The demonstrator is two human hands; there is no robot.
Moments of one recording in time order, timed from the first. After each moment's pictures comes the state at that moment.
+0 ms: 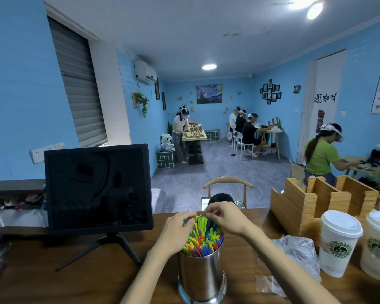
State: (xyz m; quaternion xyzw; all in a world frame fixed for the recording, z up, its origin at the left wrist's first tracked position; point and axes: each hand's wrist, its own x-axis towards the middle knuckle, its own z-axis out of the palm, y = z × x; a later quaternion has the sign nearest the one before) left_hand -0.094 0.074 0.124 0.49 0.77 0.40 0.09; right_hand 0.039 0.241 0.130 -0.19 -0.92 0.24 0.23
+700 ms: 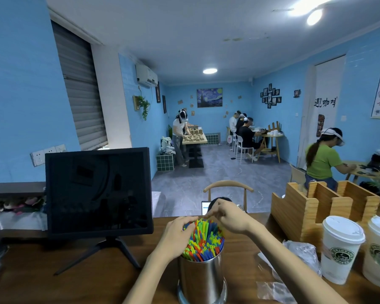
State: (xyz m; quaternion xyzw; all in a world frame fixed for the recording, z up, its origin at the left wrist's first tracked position) left_hand -0.095 0.074 0.125 0.49 0.76 0.41 0.11; right_hand 0.045 0.246 0.152 -0.16 -0.95 0.20 0.18
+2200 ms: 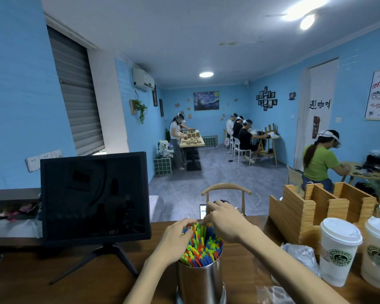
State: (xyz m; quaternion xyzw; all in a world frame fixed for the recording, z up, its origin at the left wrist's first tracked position) left_hand -0.099 0.076 0.126 0.51 0.76 0.39 0.12; right_hand 0.047 0.214 0.173 -0.16 -0.98 -0.05 0.11
